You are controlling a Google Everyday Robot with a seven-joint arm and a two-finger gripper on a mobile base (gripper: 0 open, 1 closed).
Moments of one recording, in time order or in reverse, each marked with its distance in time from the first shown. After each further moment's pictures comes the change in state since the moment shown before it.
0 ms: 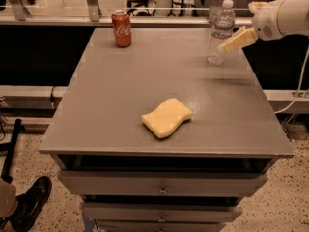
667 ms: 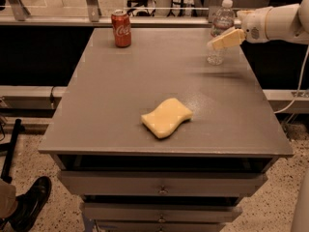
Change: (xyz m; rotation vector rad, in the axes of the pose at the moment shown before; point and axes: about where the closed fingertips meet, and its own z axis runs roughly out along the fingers) arm -0.003 0.002 0.044 -0.077 -0.119 0.176
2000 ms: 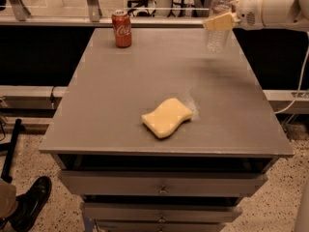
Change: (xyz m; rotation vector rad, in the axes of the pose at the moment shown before) arm -0.054 0.022 -0.004 -0.034 -0.061 0.020
